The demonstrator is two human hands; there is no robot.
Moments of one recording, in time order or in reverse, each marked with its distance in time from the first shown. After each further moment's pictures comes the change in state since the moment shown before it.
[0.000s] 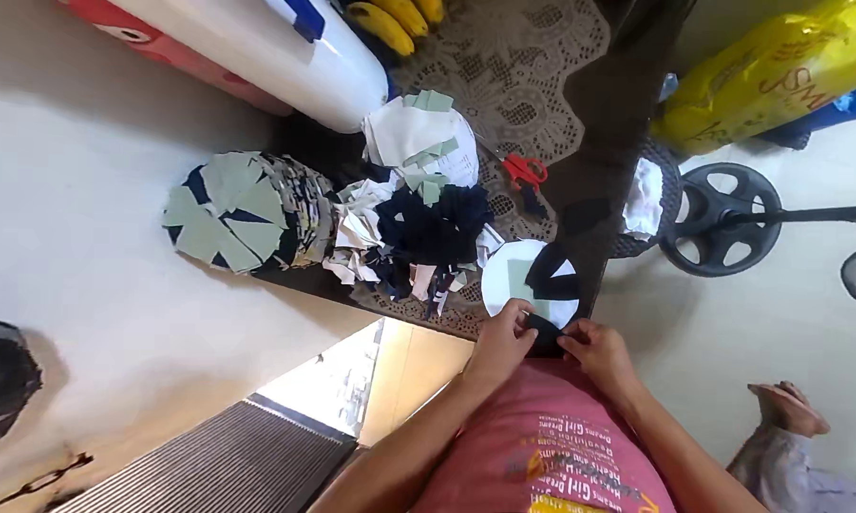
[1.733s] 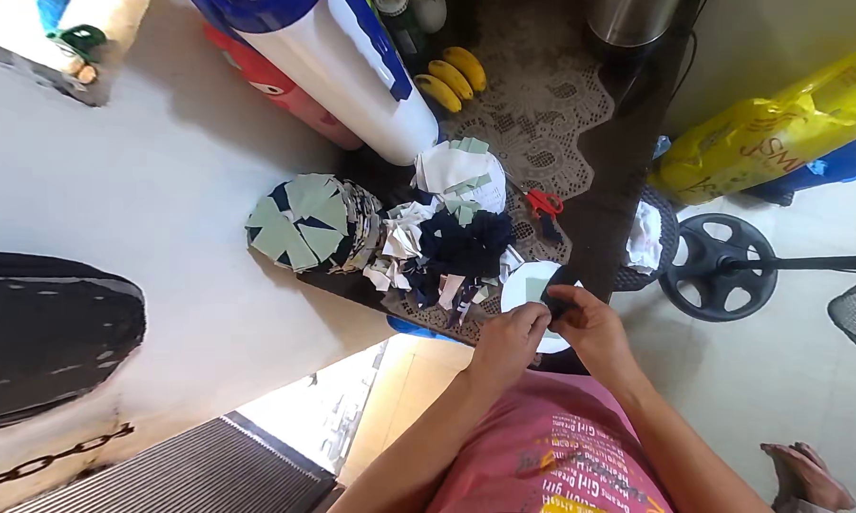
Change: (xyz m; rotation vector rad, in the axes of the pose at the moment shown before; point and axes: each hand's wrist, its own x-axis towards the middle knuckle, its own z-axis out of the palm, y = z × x) left_hand -0.025 0.030 -0.026 0.301 0.497 0.664; right_hand -0.009 -0.080 0.012 0.192 0.063 -0.479
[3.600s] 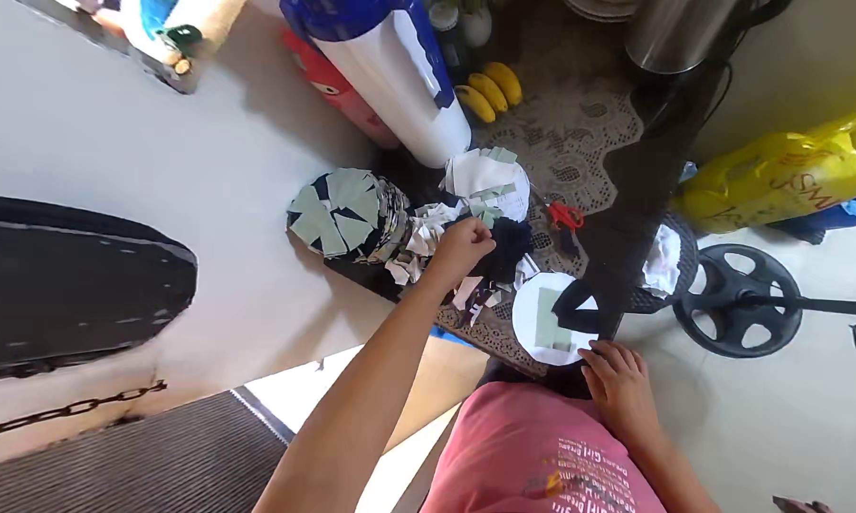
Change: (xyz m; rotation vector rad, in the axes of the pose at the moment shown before) left_hand 0.098 -0.078 -0.086 -0.116 -0.147 -0.596; right_hand -0.044 0.086 -0.026 -0.880 0.095 -0.461
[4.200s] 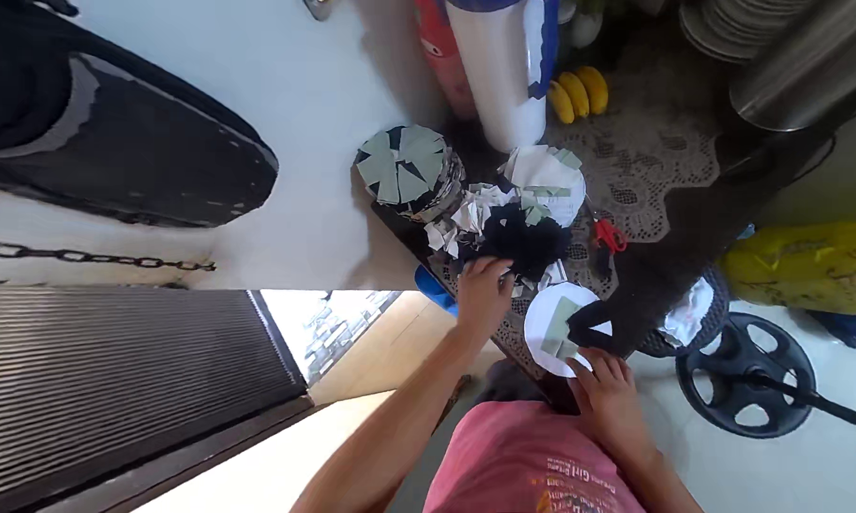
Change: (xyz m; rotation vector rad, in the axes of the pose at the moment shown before) left_hand -0.080 -0.026 0.056 0.196 0.379 -0.099; right_hand 0.031 0.015 -0.002 -0.033 -0.192 -0.335
